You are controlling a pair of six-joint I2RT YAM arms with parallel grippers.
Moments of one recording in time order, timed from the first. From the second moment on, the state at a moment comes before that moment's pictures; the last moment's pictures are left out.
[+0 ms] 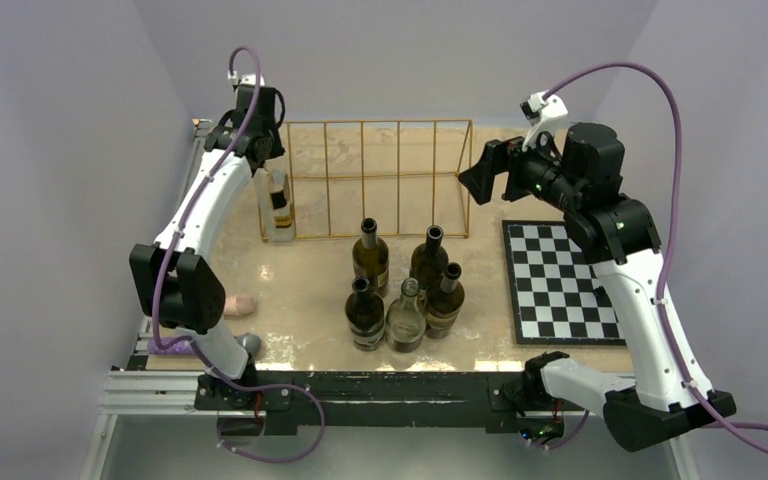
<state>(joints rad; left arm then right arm) -0.18 1.70 1.68 -0.66 -0.39 -0.30 0.29 1.11 1.50 -0.70 -0.27 0.15</state>
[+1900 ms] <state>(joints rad) -0.24 1.24 1.36 -0.48 0.87 -0.04 0.29 1.24 1.56 -0.69 -0.39 0.21</state>
